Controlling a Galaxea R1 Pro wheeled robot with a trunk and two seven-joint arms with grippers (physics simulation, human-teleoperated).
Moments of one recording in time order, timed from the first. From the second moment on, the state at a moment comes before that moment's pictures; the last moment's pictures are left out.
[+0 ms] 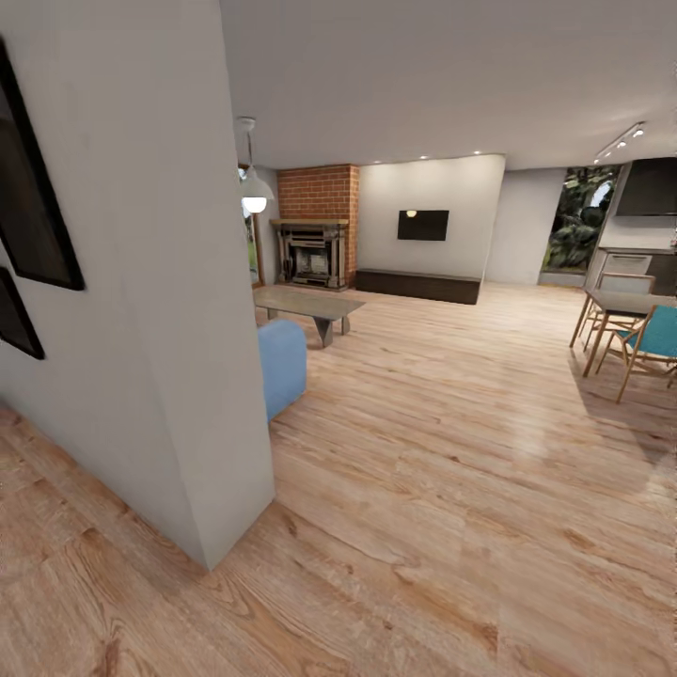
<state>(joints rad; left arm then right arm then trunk) 0.07 -0.01 0.01 -0.78 0.00 0.08 0.00 -0.20 -0.06 0.00 -0.35 0.00 -0.04 -0.09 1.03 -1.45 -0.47</state>
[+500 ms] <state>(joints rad) 0.07 -0.01 0.01 -0.77 0.00 0.08 0.00 -0.20 -0.06 0.00 -0.35 0.00 -0.04 -0.09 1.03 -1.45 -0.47</state>
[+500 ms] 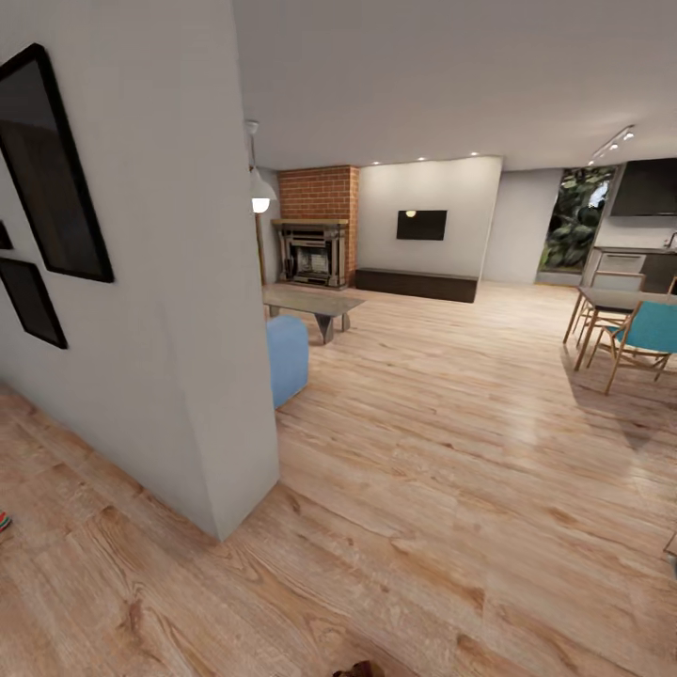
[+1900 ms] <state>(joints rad) 0.07 0.00 0.02 -0.77 0.00 0.08 0.00 -0.20 -0.05 0.00 -0.32 0.00 -0.05 -0.09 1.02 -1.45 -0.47</state>
